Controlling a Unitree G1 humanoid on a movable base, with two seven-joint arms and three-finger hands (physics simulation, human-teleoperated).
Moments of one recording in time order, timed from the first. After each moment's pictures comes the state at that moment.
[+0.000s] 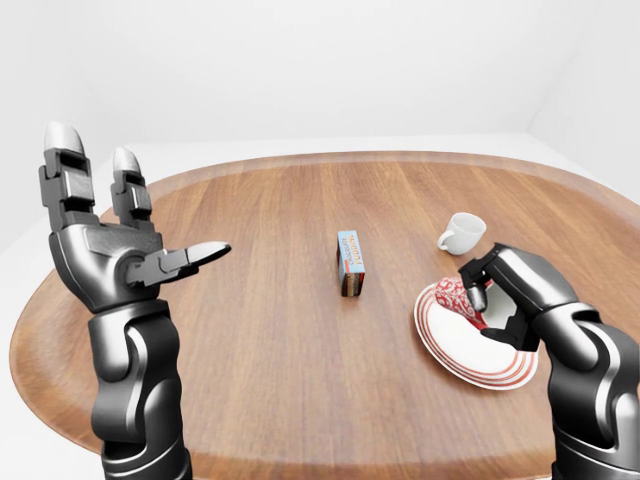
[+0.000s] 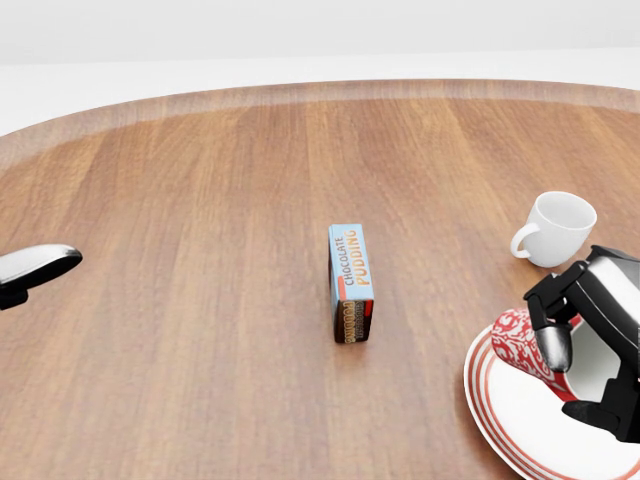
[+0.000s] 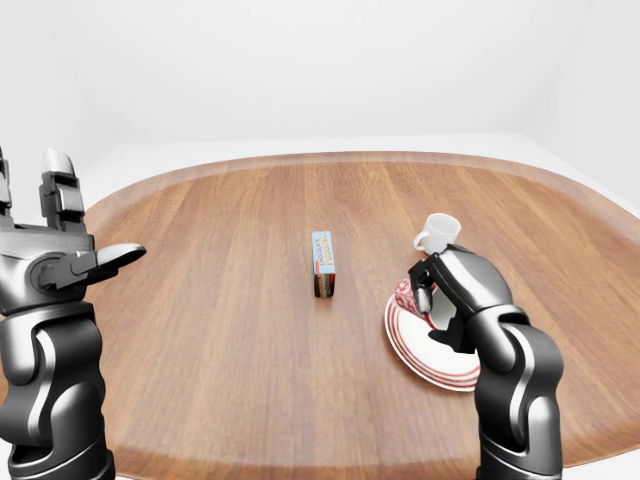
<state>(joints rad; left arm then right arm) -0.20 0.14 0.25 -0.57 -0.45 0.09 0.19 -0.07 -0.33 -0.32 -0.47 -0.89 0.06 0.70</state>
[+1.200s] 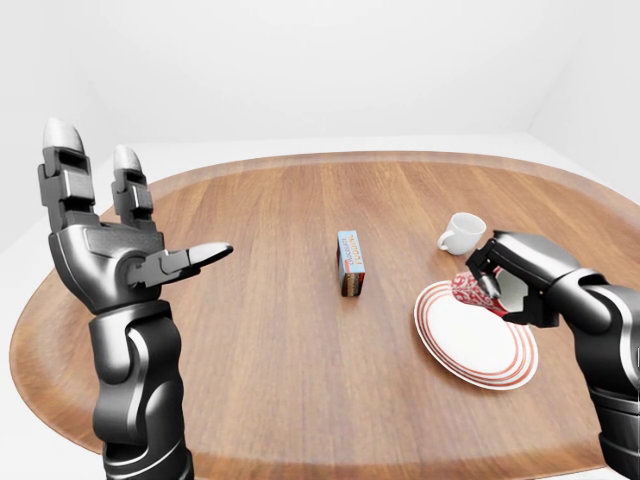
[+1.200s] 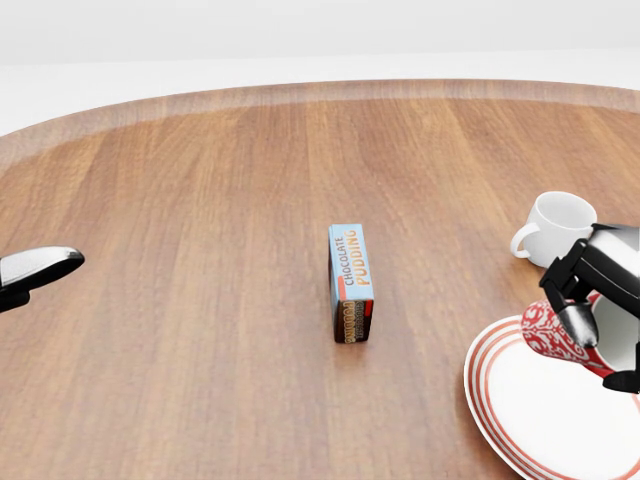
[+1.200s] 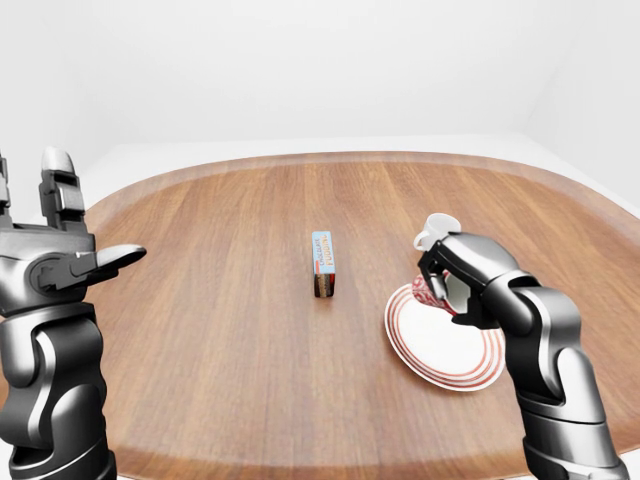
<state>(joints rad) -0.19 0.13 0.24 -0.59 -0.45 0.09 0.19 -0.19 -0.64 -0.24 -0.20 -0.75 -0.04 0.70</state>
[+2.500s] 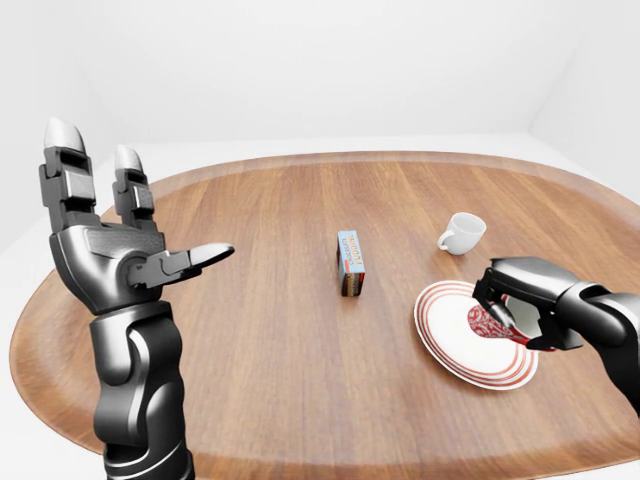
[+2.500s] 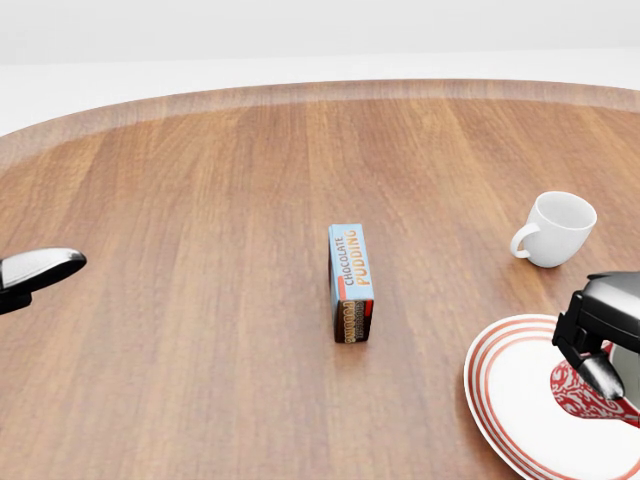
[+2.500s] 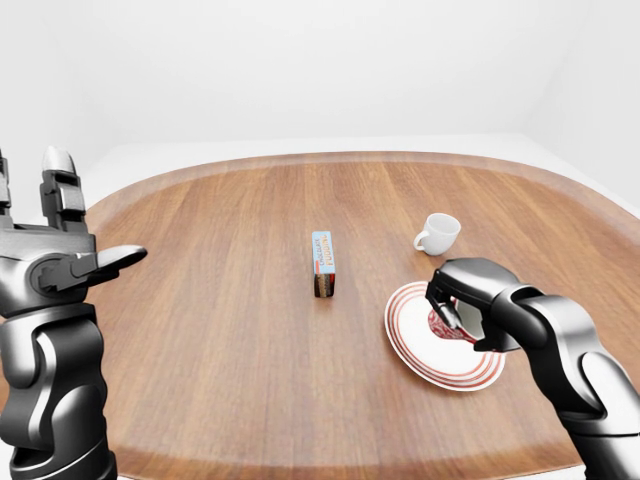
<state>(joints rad) -0.19 0.13 0.24 -0.59 -0.45 0.09 0.19 -0.07 -0.94 -0.08 -0.18 -0.57 -0.04 0.70</state>
